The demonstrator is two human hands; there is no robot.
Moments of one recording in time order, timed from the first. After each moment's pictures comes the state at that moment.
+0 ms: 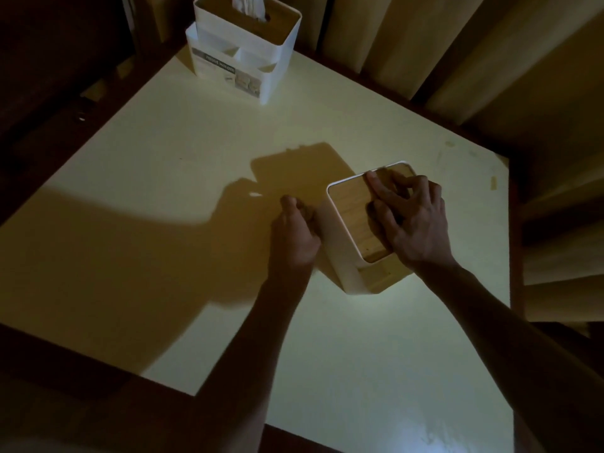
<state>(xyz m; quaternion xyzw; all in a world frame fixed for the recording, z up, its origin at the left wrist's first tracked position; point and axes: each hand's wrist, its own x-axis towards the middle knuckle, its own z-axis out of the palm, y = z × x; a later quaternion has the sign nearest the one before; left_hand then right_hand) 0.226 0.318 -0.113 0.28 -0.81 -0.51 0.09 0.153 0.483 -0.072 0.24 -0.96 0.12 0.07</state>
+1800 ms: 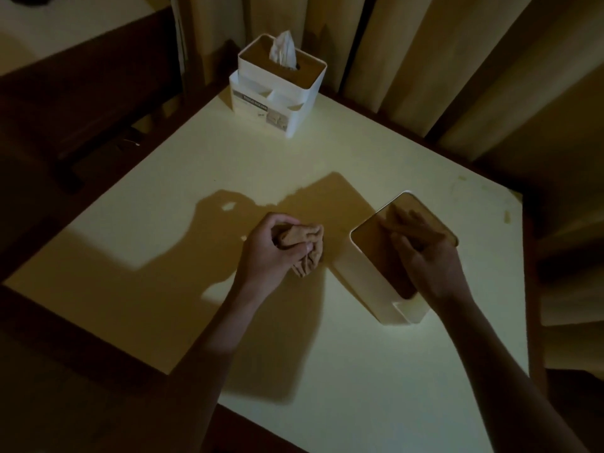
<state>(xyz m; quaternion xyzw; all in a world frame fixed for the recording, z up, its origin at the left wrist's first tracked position) 0.269 0.260 -0.114 0.22 -0.70 -0.67 0.11 0.191 0.467 -0.041 0.13 -0.92 0.36 -0.03</state>
